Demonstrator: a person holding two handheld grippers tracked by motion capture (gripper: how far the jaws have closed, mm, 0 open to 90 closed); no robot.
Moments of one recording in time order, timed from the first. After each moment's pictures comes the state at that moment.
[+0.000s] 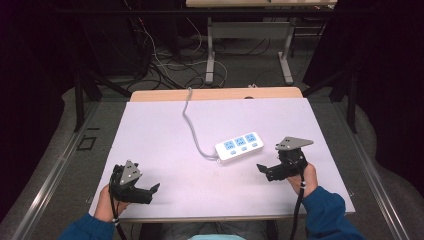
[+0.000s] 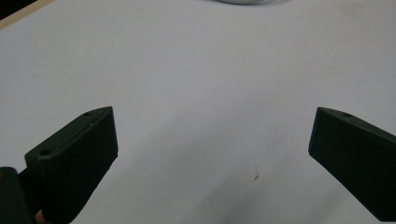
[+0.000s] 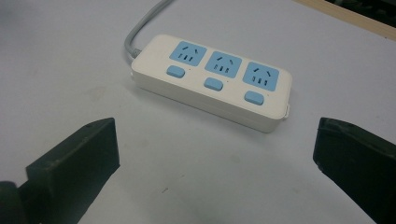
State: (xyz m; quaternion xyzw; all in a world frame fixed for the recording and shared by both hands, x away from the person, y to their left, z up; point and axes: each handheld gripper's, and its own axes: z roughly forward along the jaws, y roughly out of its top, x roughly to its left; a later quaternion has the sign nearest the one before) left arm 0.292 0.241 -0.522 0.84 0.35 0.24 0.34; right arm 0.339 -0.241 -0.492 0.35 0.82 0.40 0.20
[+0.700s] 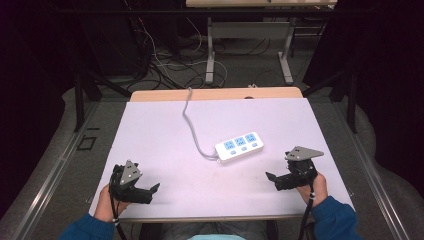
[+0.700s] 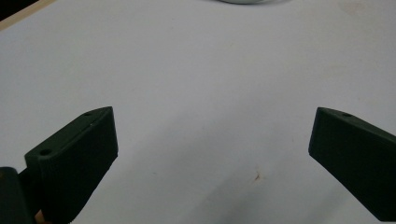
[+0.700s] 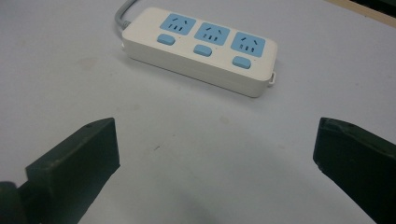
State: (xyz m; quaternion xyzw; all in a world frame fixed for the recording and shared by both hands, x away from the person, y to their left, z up) left arm 0.292 0.241 -0.522 0.84 0.35 0.24 0.34; right arm 0.316 -0.263 -0.504 0.36 0.82 0.39 0.22
